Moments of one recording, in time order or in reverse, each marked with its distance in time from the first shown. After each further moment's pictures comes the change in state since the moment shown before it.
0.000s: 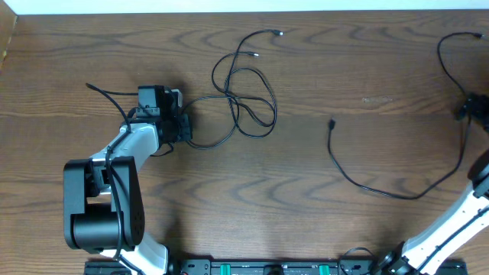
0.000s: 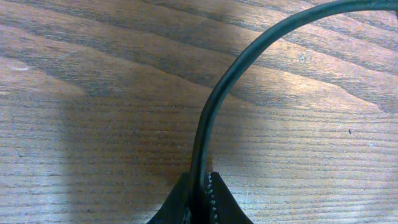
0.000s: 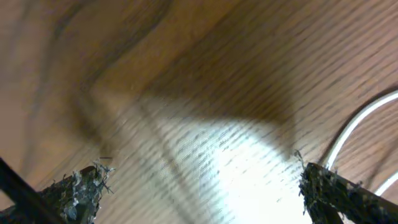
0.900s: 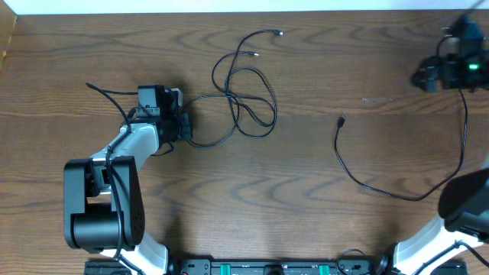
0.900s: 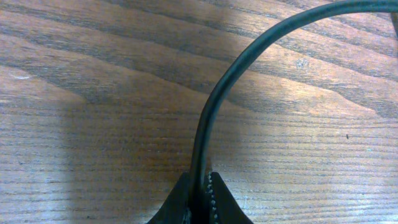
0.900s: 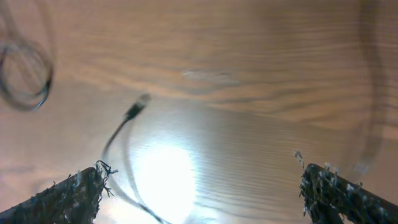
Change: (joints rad) left arm -0.001 0.000 -0.001 0.017 0.000 0.000; right arm 0.348 -0.399 0.149 -0.438 -0.322 -0.469
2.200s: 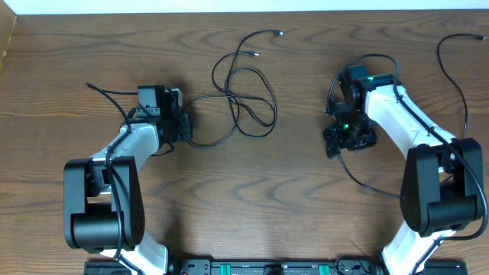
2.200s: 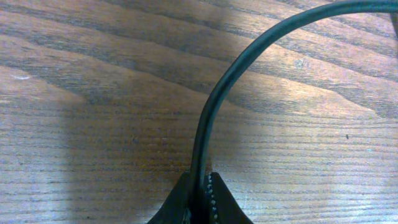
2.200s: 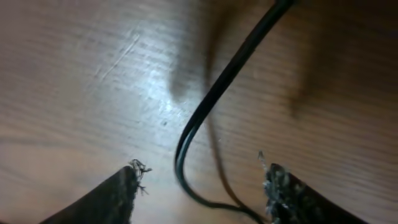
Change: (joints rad) left arm 0.000 0.000 0.000 0.001 0.000 0.000; right arm 0.512 0.006 -0.685 0.293 0.232 0.351
